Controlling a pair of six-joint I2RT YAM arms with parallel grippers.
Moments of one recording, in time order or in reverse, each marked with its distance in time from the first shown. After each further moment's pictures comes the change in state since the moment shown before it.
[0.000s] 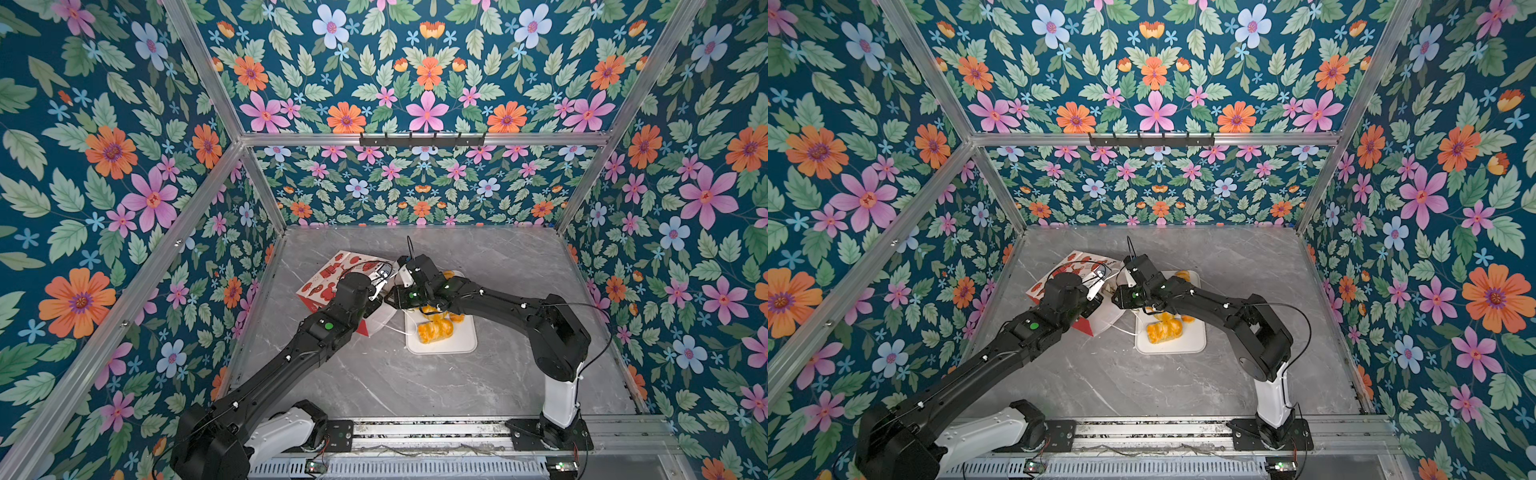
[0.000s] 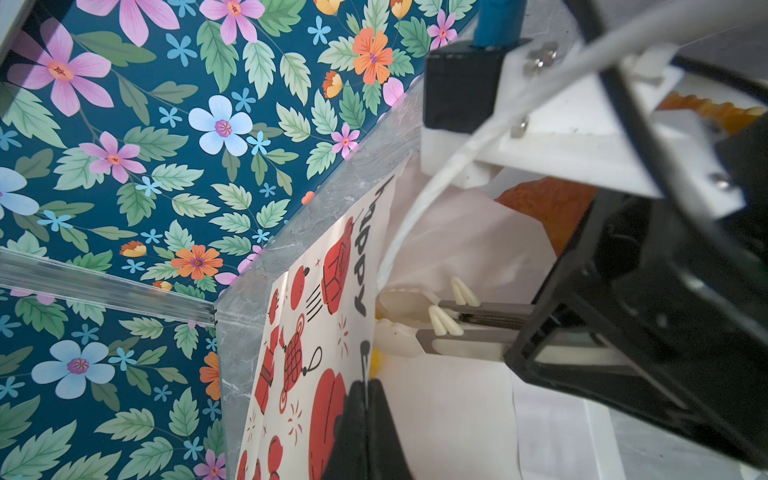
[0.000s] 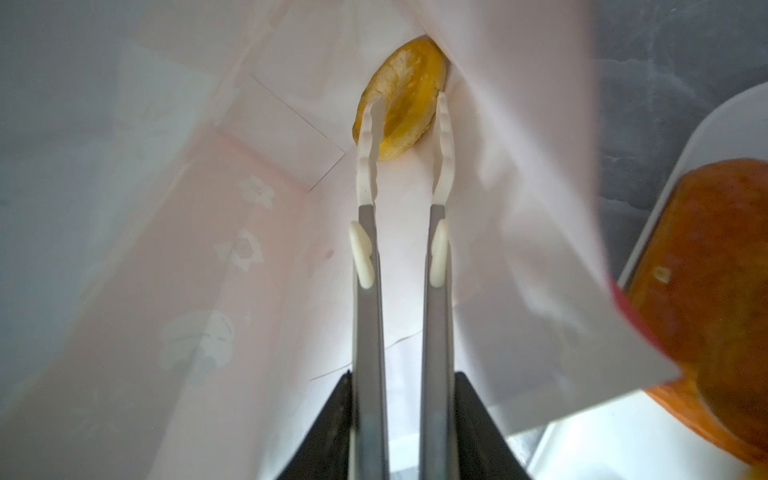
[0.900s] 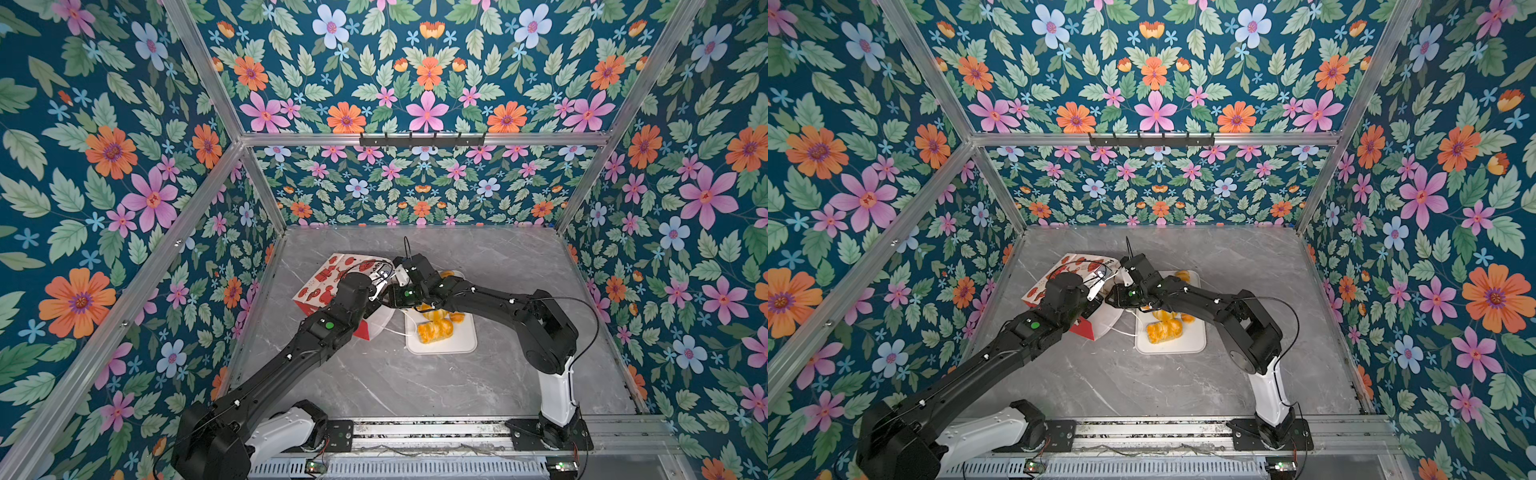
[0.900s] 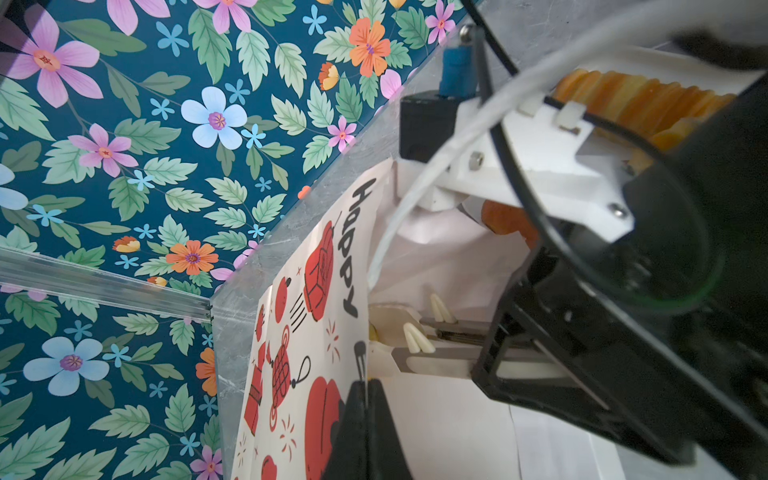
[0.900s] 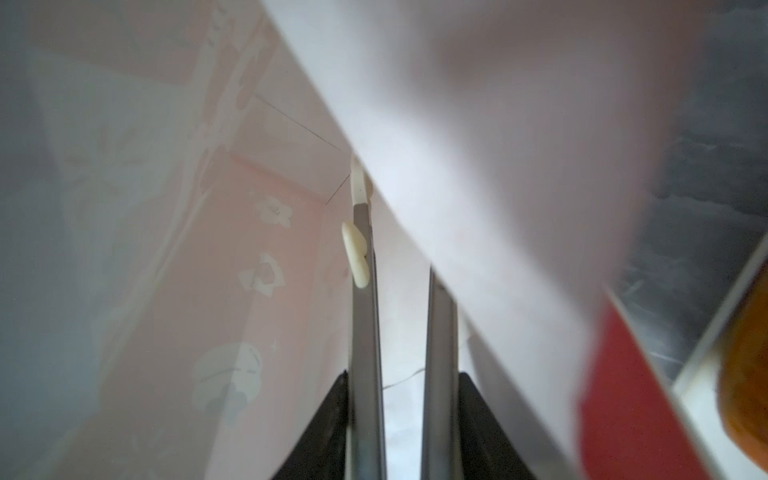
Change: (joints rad) left arm 0.000 0.006 0.000 -0.010 0.008 -0.011; right arm -0.011 0.095 0.052 0.063 -0.117 0.064
